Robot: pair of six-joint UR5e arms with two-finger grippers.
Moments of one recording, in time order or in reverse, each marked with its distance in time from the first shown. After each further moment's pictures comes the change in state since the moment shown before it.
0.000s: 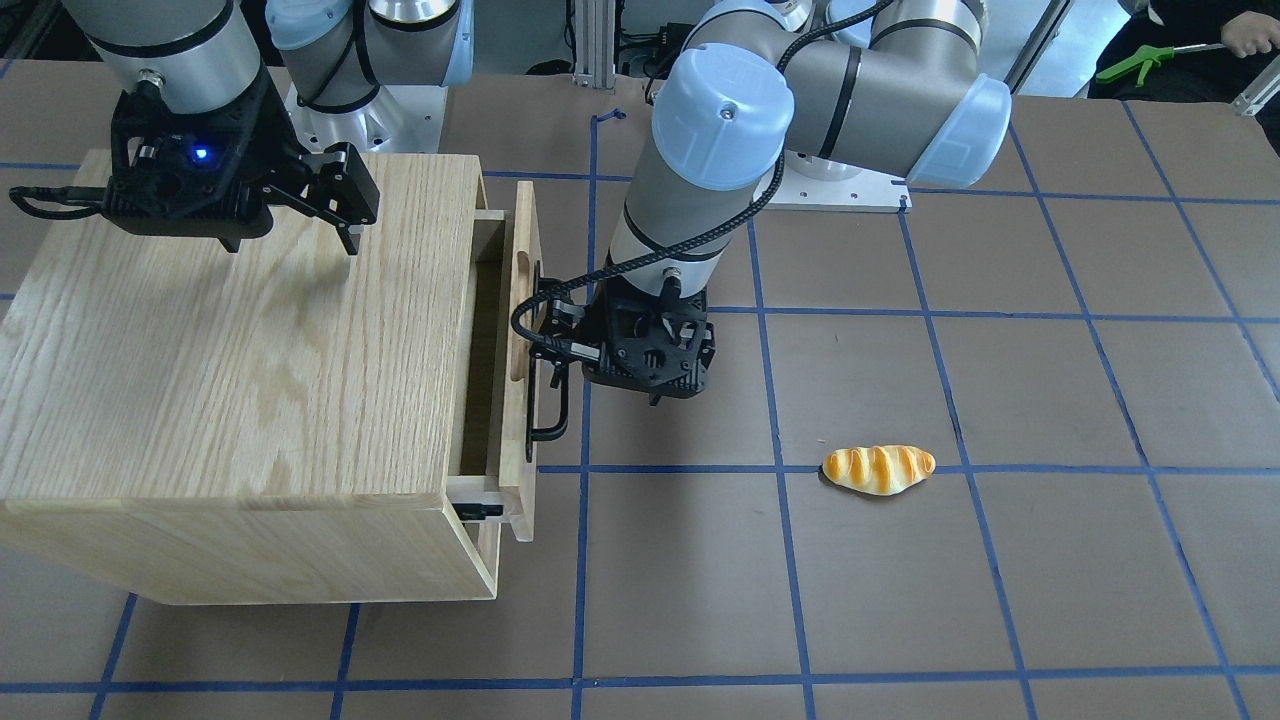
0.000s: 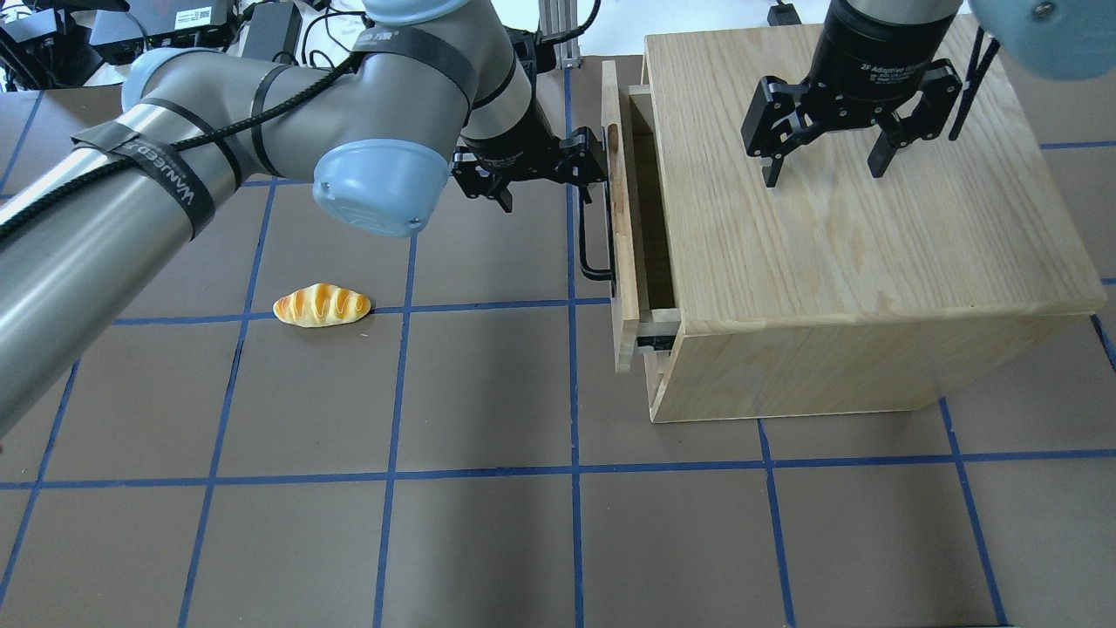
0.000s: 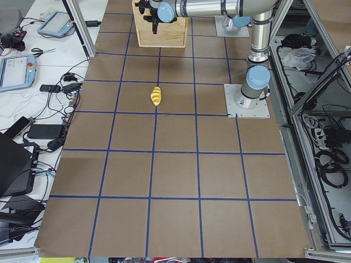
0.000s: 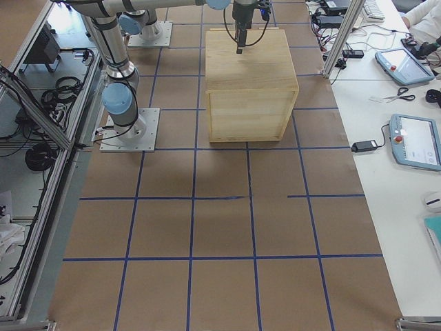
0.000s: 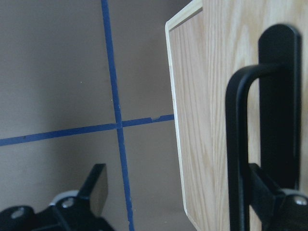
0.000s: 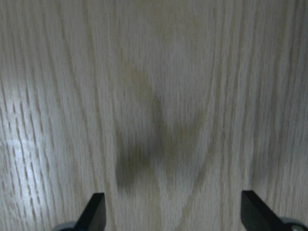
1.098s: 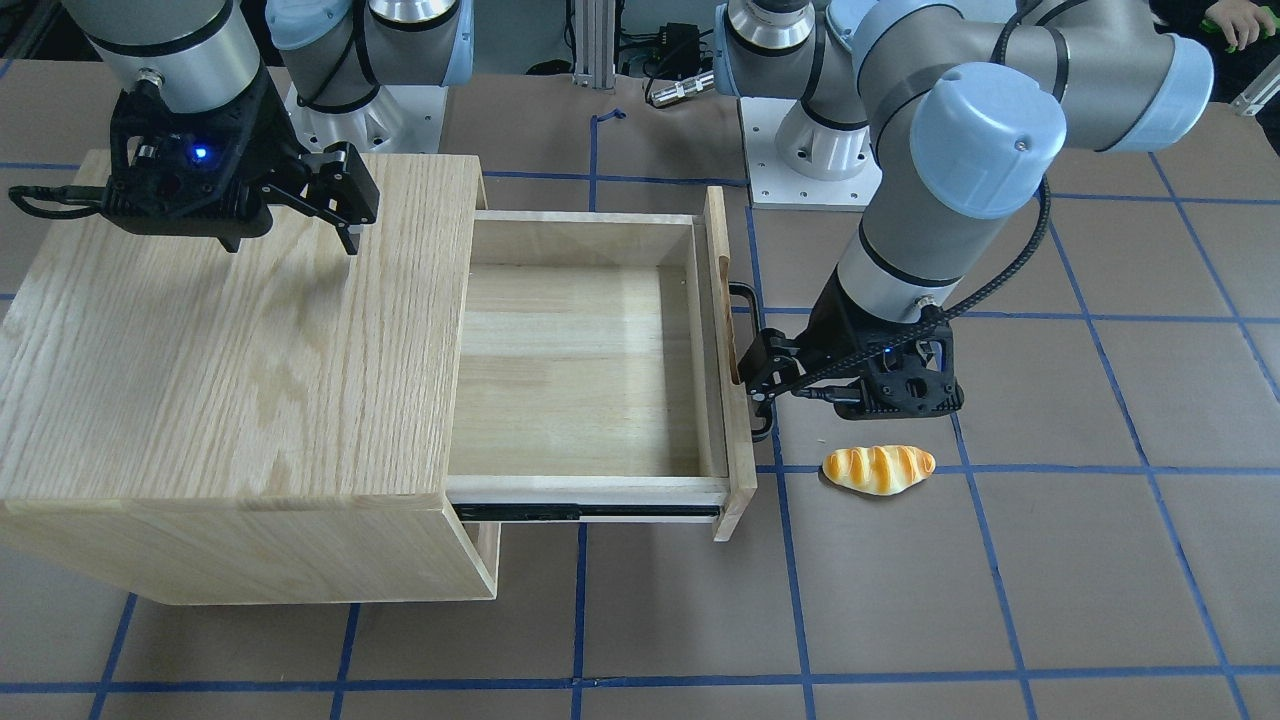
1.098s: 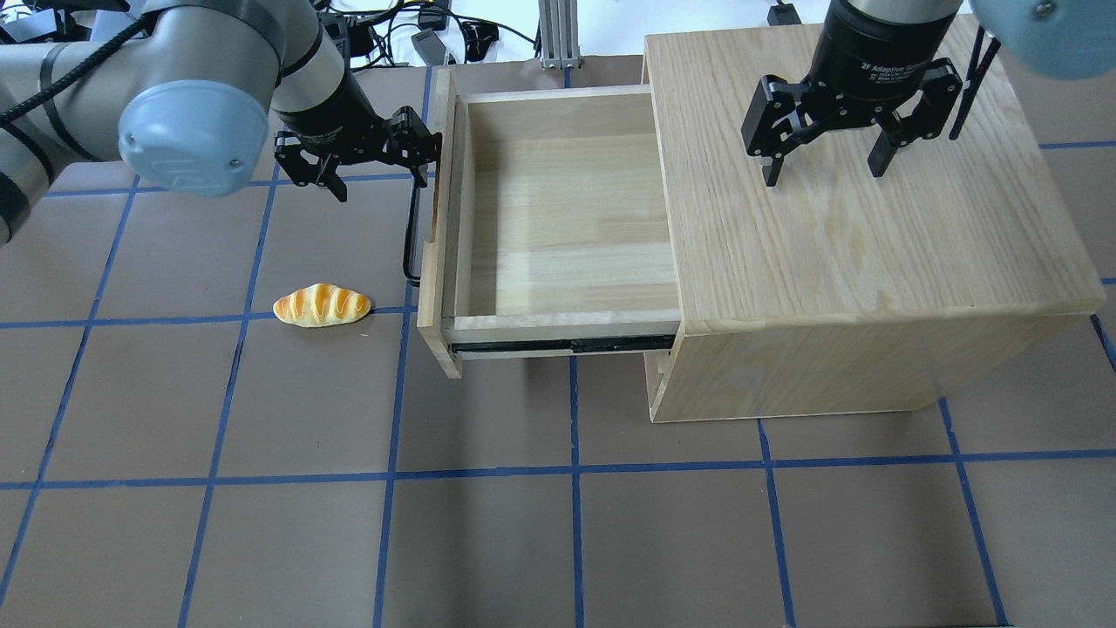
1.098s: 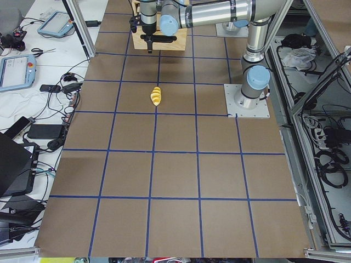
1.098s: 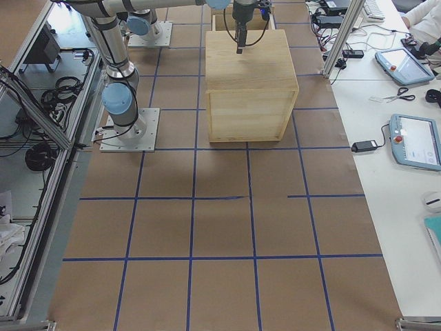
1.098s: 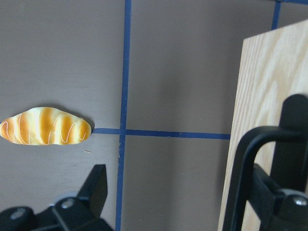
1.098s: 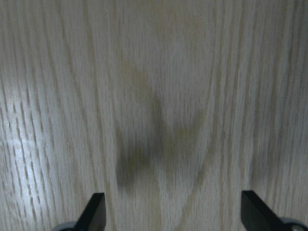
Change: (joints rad) left arm 0.247 0.078 -0.039 -0.126 0.101 0.119; right arm 0.000 0.000 -0.001 0.000 0.000 0.000
